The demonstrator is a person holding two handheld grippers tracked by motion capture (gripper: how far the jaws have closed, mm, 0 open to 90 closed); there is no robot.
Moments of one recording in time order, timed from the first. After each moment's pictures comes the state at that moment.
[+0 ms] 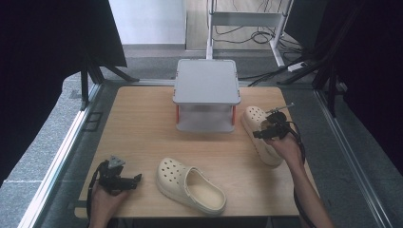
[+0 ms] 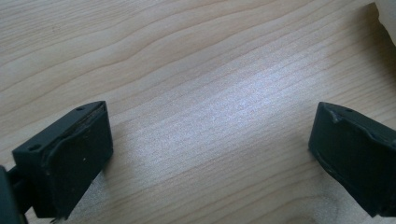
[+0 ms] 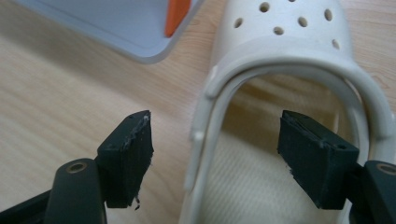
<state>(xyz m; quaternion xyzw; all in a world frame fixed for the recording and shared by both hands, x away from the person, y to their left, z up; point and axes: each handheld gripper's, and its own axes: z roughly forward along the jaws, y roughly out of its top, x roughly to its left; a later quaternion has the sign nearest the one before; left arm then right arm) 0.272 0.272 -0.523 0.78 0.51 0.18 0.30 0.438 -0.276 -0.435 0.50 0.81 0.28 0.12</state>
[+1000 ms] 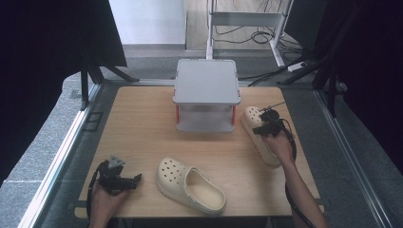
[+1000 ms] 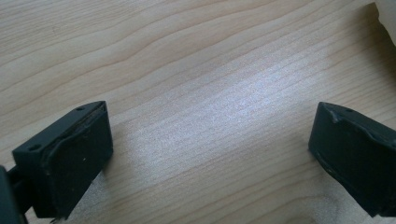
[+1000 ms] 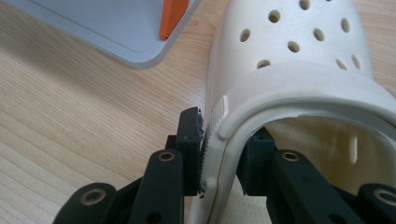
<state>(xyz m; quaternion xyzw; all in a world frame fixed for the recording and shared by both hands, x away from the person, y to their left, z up) 0.272 0.272 -0.523 0.78 0.51 0.18 0.30 0.453 -0.261 -0.443 0.50 0.82 0.25 0.12</state>
